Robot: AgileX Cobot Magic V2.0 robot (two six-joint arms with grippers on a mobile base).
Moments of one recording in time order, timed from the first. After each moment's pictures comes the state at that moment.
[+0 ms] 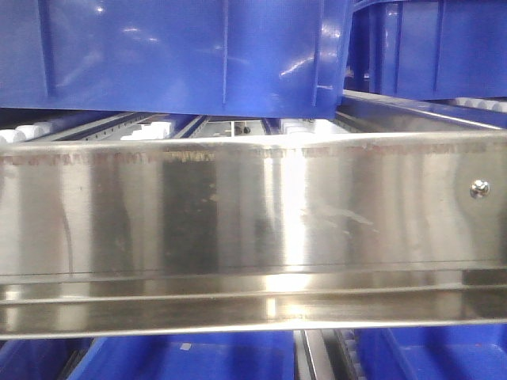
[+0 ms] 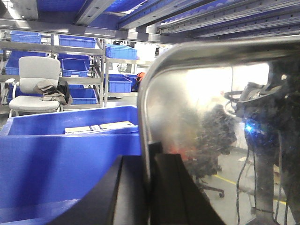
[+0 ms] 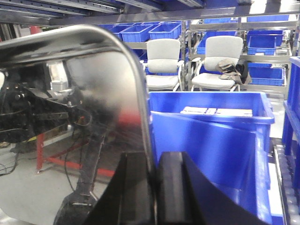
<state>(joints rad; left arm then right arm) -0.39 0.95 -1.03 -0.16 0.06 0.09 0.87 1.22 -1.37 -1.09 0.56 1.12</state>
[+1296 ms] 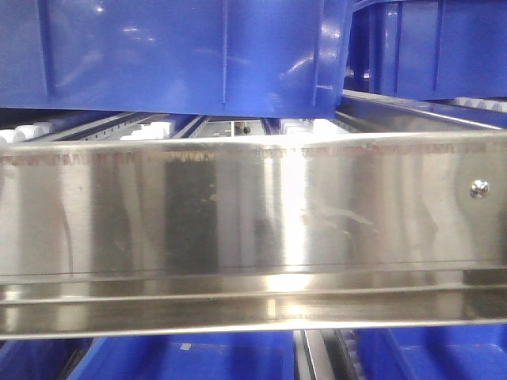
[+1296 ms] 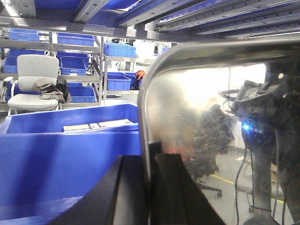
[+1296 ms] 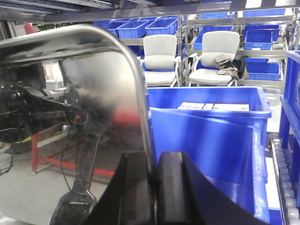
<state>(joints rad) -0.39 0.95 -1.03 -0.16 0.06 0.09 0.87 1.22 -1.37 -1.08 0.57 1.12</state>
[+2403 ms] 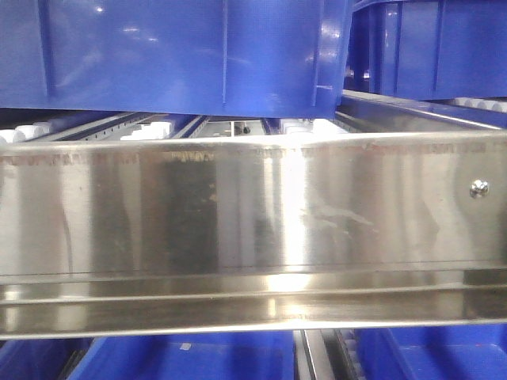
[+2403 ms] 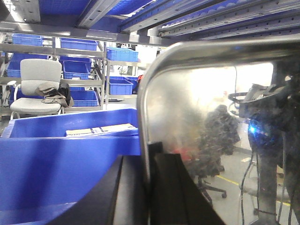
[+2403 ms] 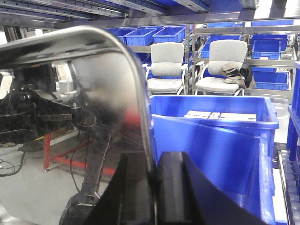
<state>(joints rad) -0.39 0.95 -1.03 -0.16 0.05 0.09 0.86 1.22 -1.37 -1.09 0.53 1.12</state>
